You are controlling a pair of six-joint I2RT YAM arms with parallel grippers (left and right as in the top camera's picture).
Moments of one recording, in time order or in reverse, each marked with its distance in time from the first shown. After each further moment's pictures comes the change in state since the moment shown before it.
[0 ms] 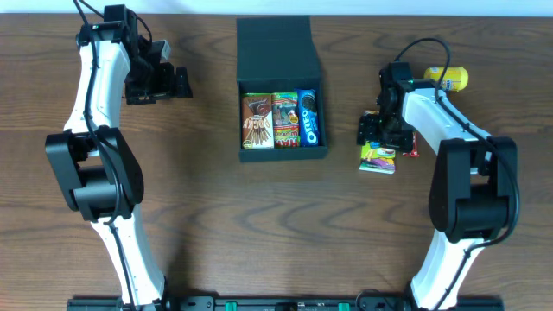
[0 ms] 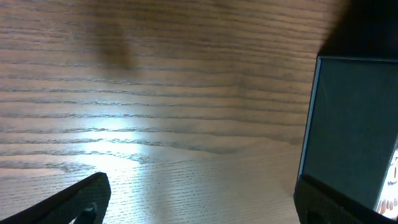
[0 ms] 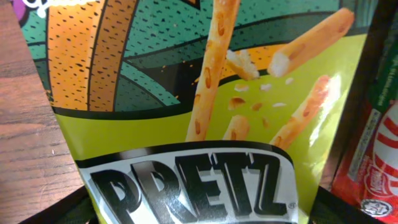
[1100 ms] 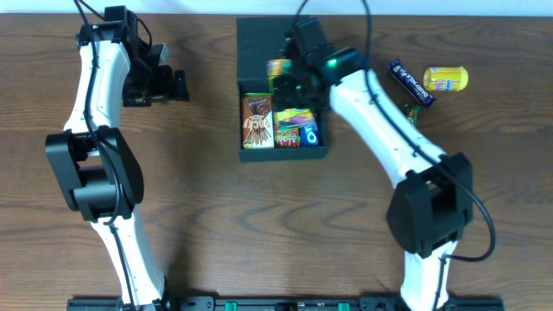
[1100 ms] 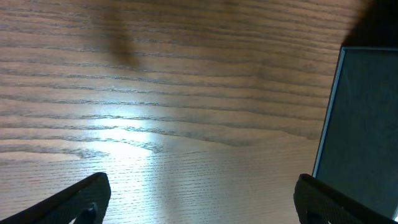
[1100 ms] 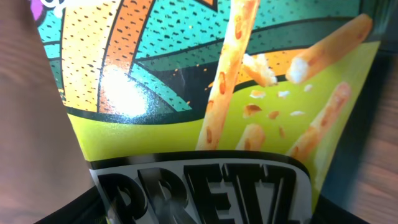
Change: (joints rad) left arm 0.000 0.000 0.000 -0.026 -0.054 0.000; right arm 0.436 0.004 0.450 -0.022 -0.116 0.075
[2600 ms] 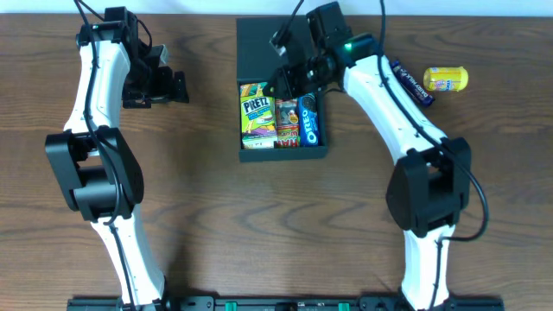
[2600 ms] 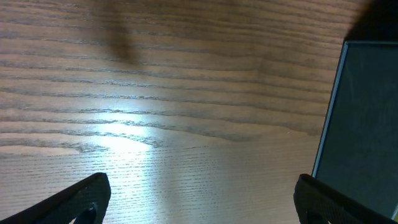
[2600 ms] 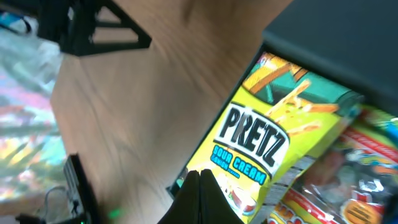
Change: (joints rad) left arm 0.000 0.000 0.000 -0.015 -0.003 0.000; right arm -0.137 0.123 0.089 0.029 -0.639 -0.305
